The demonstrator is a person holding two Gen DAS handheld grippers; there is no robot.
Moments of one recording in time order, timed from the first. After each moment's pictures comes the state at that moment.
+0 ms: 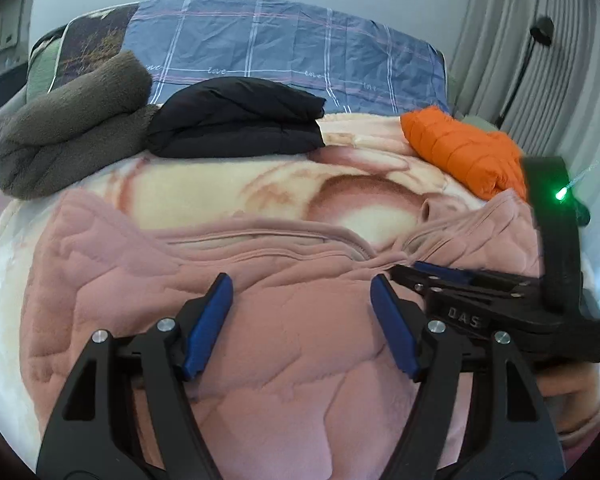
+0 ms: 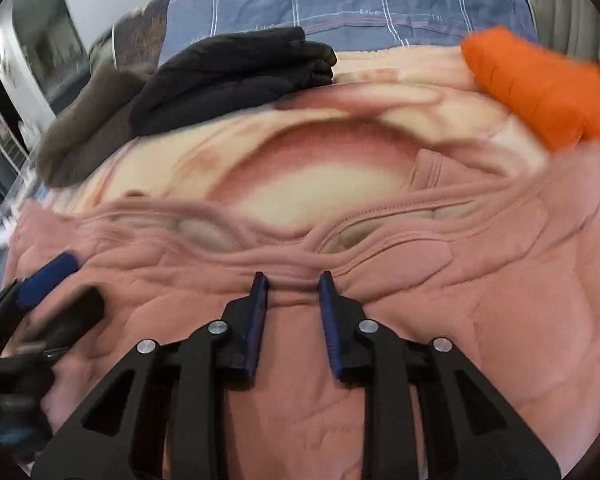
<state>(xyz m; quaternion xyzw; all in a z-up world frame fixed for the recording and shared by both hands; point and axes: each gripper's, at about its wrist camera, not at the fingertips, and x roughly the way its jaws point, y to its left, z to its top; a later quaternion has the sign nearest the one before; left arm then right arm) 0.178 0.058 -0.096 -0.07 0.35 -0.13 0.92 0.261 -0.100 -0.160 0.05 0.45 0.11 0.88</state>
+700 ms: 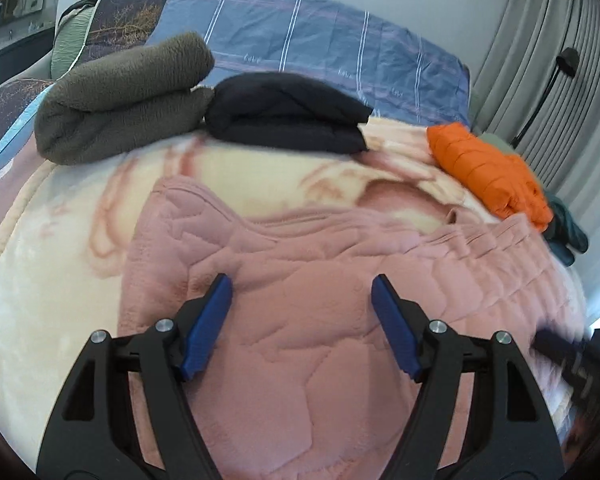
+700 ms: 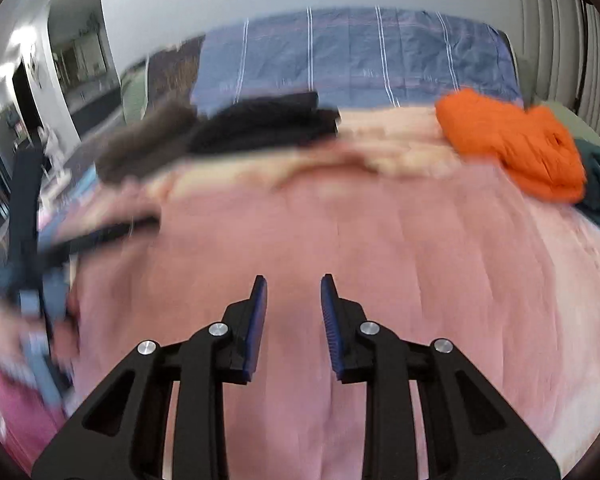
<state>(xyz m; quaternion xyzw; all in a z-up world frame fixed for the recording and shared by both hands) 0.167 0.107 -0.090 -0.09 0.38 -0.10 0.91 0.114 -0.117 -0.126 0.02 0.43 0.11 0.90</state>
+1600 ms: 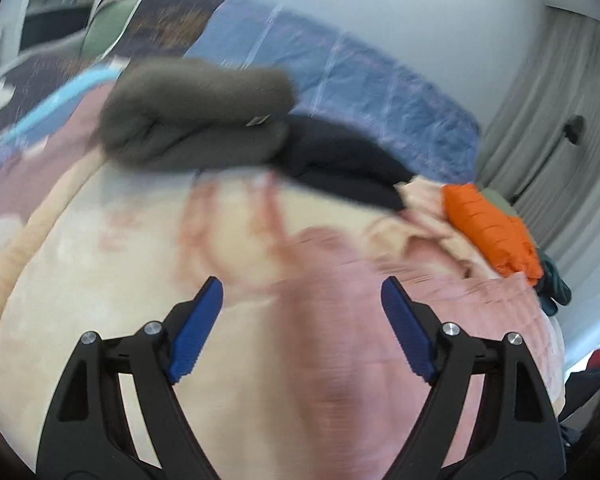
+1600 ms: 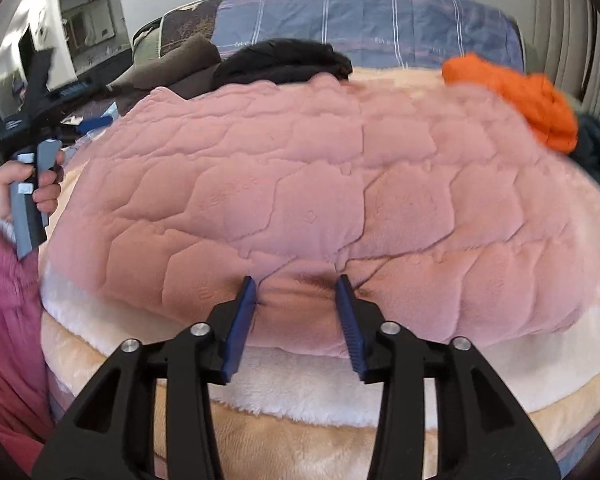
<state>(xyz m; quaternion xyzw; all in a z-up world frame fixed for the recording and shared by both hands) 0.164 0.228 -0.090 -0.20 0.35 -0.08 0.91 0.037 -0.091 -0.128 -0.06 0.40 0.12 0.91</state>
